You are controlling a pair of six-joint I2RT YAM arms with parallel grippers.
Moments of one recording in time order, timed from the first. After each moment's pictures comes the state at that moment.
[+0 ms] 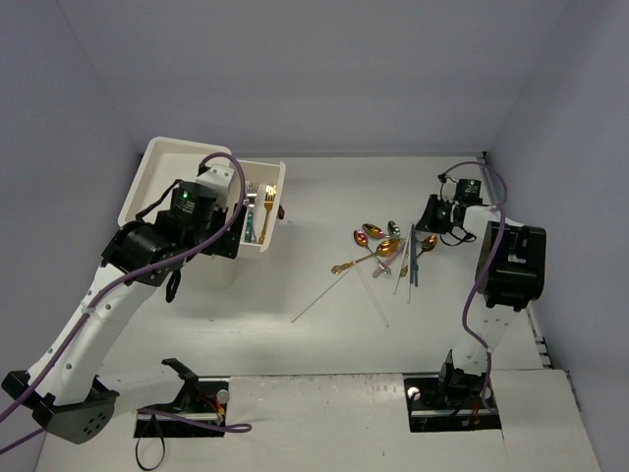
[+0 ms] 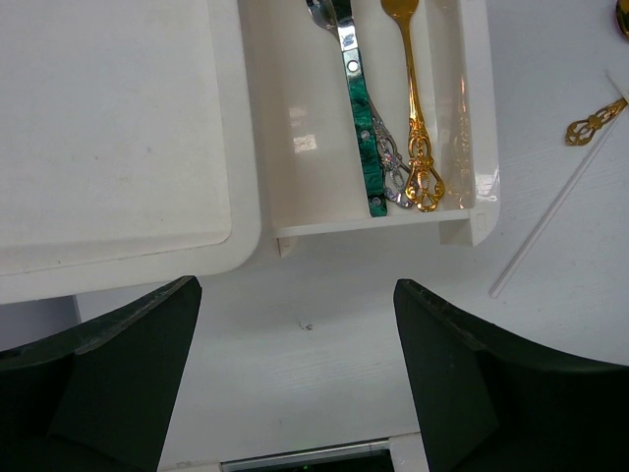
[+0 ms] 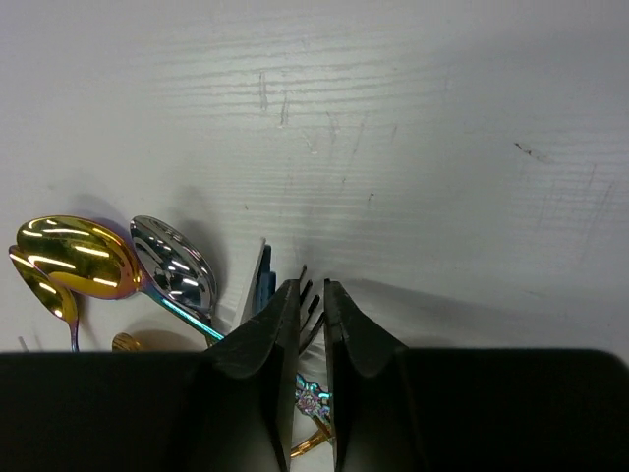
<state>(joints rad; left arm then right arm) -0.59 1.13 1.50 -1.11 -0.35 -0.15 -0.16 1.94 1.18 -0.18 -0.42 0.06</state>
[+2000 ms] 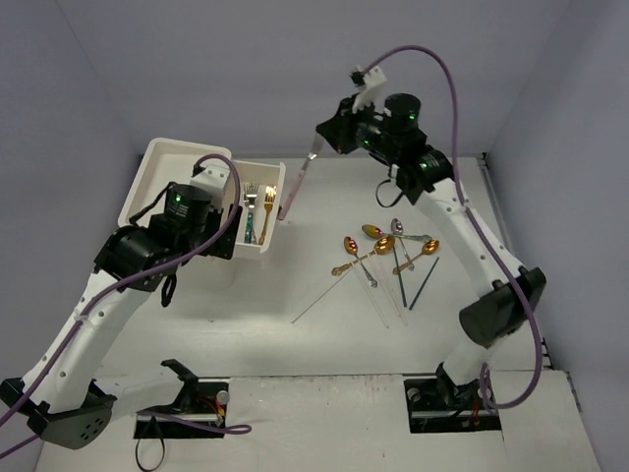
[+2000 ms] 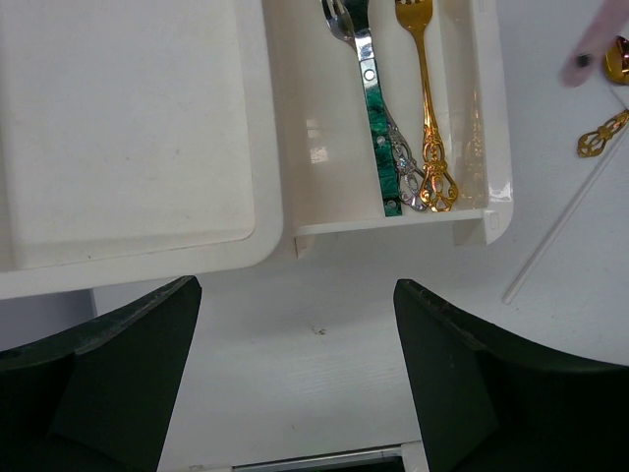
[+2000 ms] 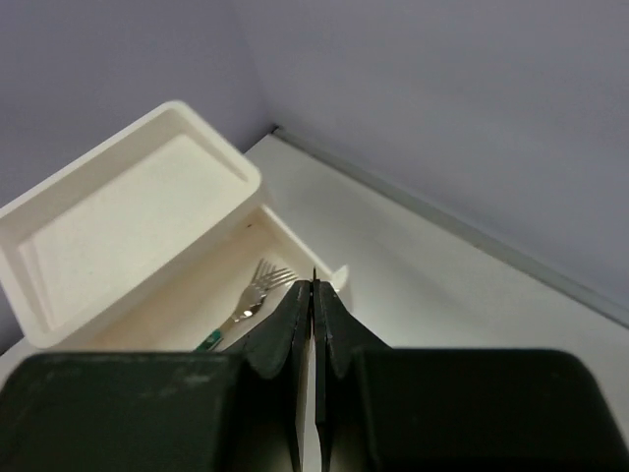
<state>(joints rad) -0.59 1.10 1.50 -1.11 -0.38 -0.12 0.48 1.70 1.83 -0.21 -0.33 0.18</state>
